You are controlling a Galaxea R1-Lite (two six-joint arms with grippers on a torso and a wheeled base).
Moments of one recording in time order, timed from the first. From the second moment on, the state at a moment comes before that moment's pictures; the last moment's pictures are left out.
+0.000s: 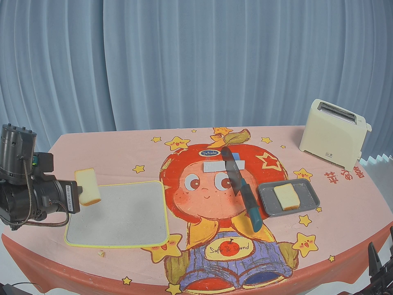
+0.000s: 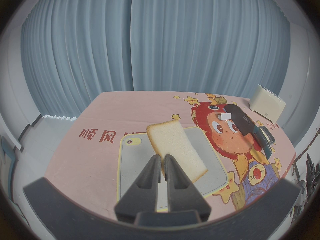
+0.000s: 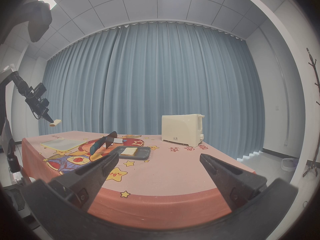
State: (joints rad) left arm -0.36 1.28 -0.75 0.13 0.24 -0.26; right arm 0.00 0.02 -0.02 -0.01 0.03 0.01
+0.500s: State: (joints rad) left arm -0.36 1.27 -0.75 0.13 0.24 -0.26; right arm 0.00 0.02 -0.02 -0.01 0.03 0.01
